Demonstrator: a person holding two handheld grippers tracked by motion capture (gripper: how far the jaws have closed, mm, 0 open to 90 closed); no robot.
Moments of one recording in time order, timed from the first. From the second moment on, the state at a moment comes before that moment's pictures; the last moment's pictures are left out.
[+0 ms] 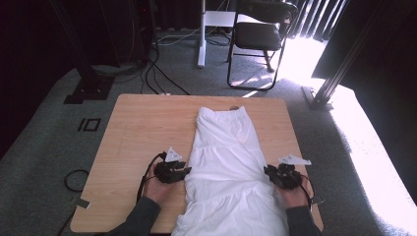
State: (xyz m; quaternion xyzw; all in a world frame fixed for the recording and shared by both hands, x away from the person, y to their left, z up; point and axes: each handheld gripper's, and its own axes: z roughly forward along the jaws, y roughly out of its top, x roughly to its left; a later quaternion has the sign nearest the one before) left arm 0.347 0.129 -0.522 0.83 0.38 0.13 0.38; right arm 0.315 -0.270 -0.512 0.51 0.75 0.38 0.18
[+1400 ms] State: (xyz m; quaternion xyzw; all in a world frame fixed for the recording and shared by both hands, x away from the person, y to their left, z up) left arm 0.393 0.082 -0.529 0.85 0.36 0.11 0.37; right arm 0.428 -0.261 -0.549 0.54 0.75 0.36 0.15
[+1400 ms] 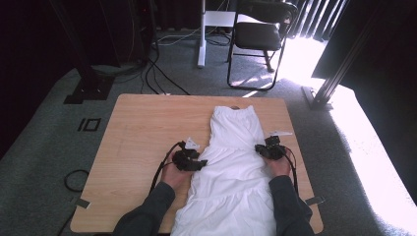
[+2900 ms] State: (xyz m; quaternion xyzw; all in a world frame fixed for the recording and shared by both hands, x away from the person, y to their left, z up) left arm 0.340 0.095 -0.546 0.87 0.33 0.11 0.35; right arm 0.394 -0.204 -0.498 0.46 0.79 0.37 0.17
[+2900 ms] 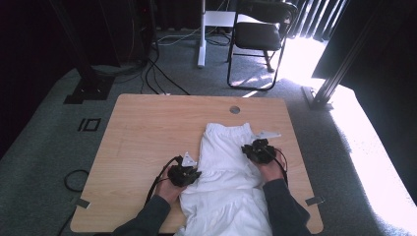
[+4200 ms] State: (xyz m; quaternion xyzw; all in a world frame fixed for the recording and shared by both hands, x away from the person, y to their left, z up) left arm 0.342 0.094 -0.545 0.87 0.34 0.11 0.35; right arm 0.455 -0.162 -0.531 0.49 0.80 0.34 0.11
